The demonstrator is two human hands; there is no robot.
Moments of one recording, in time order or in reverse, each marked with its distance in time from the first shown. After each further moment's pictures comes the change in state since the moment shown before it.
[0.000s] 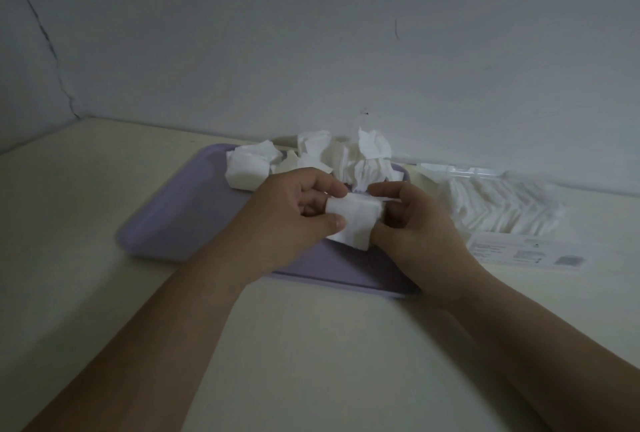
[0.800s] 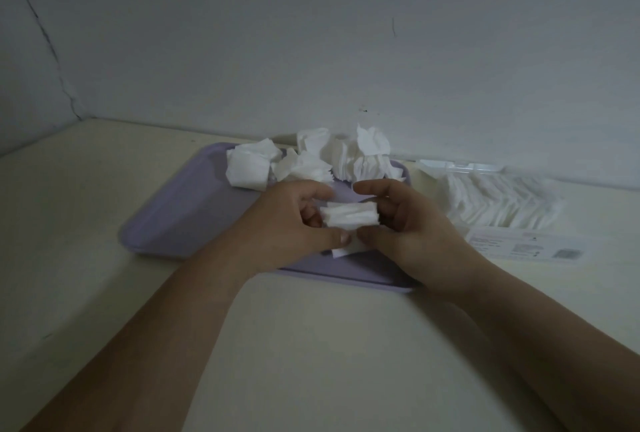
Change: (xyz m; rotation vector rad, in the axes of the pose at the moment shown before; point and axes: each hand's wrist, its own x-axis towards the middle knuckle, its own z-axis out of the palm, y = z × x) left_hand 0.006 -0.015 -0.003 0.259 -0.059 -0.026; right_hand 0.000 0.004 -0.005 0.068 -0.156 -0.097
